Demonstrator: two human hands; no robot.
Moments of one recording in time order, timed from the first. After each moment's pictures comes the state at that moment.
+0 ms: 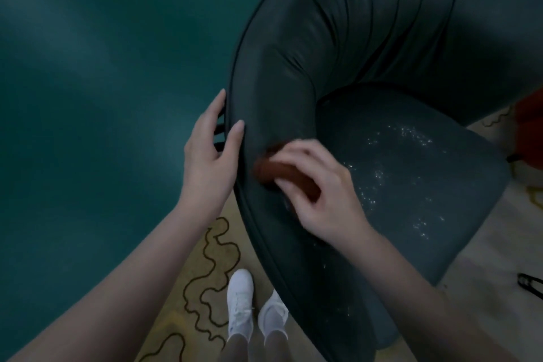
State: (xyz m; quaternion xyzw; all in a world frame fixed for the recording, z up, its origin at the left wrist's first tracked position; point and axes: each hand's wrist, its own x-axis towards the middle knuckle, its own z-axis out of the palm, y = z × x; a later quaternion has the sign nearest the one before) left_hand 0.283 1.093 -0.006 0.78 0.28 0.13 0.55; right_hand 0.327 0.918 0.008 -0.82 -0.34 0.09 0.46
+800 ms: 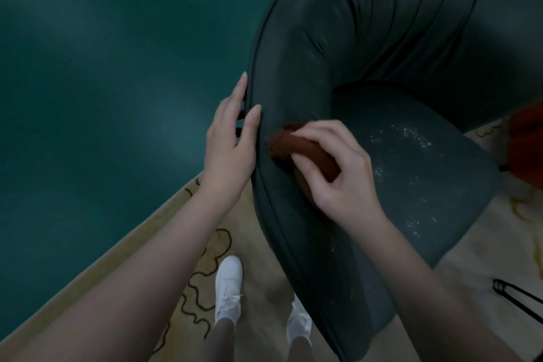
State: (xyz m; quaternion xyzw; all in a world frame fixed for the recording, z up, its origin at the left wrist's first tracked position) left_hand 0.275 1.081 -0.010 0.77 0.27 0.14 0.56; right_hand 0.322 0.924 0.019 -0.83 -0.34 0.06 0.44
